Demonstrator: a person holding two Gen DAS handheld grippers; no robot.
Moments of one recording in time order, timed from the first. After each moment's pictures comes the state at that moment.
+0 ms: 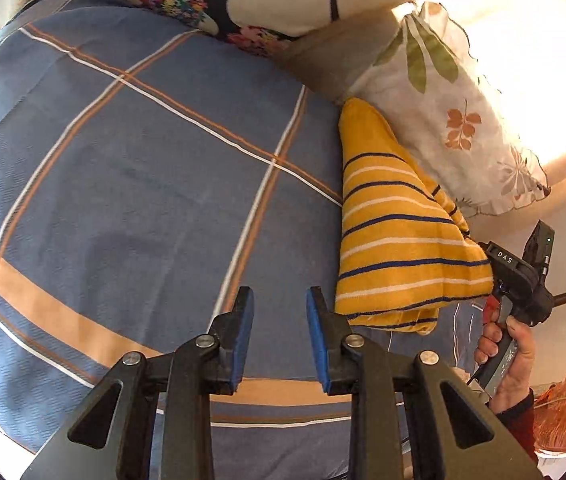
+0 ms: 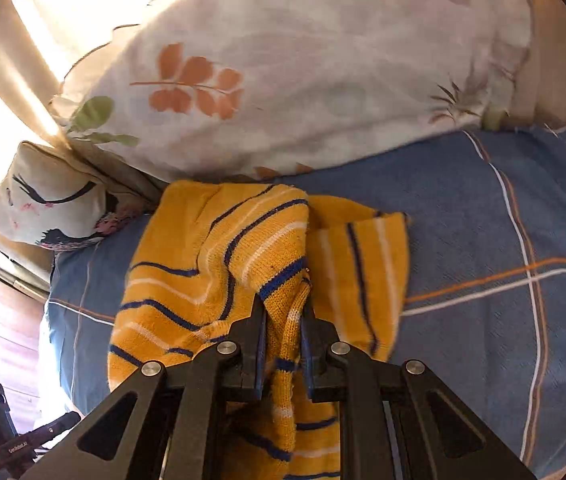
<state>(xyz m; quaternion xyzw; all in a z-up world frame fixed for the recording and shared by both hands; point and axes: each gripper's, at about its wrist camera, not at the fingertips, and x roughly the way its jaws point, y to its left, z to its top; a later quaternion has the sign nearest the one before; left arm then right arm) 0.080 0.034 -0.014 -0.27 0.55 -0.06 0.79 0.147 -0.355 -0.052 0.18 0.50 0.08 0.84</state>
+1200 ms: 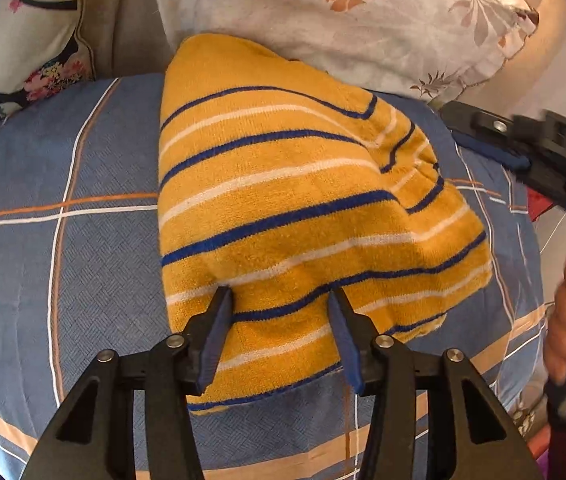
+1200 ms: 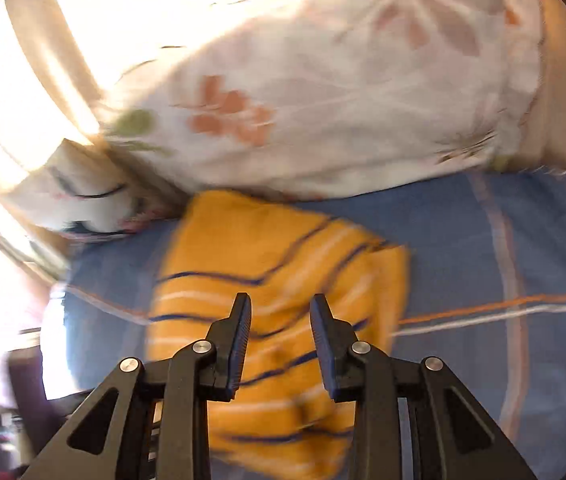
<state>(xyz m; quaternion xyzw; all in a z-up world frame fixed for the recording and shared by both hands) 0.137 -0.135 -0.038 -0.05 0.58 -0.14 0.80 0.130 -0.347 -0.021 0.18 0.46 0.16 0.86</state>
